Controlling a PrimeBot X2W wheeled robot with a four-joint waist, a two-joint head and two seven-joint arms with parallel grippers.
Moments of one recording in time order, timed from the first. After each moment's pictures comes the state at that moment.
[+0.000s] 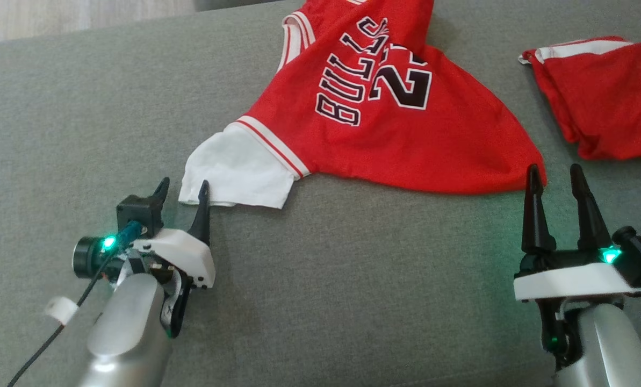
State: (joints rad) left arm -0.47 0.13 -0.30 0.69 -0.28 0.00 -0.05; right arm -0.12 -0.05 -0.01 0.18 0.24 0.13 -0.25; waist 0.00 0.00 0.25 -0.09
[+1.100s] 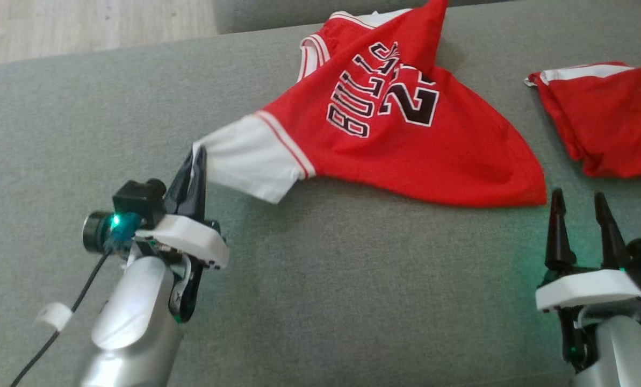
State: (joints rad) left arm -0.48 0.12 -0.32 0.58 -0.33 -0.03 -0.13; right arm -0.13 -0.05 -0.14 0.33 0.16 0.13 -0.24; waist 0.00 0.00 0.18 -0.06
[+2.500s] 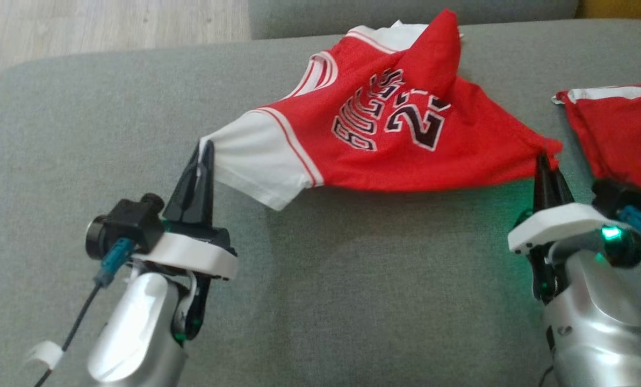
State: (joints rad) left arm -0.35 0.15 -0.35 0.27 -0.37 0.01 -0.15; right arm -0.50 -0.06 -0.12 0.85 0.21 0.13 -0.26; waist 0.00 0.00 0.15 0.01
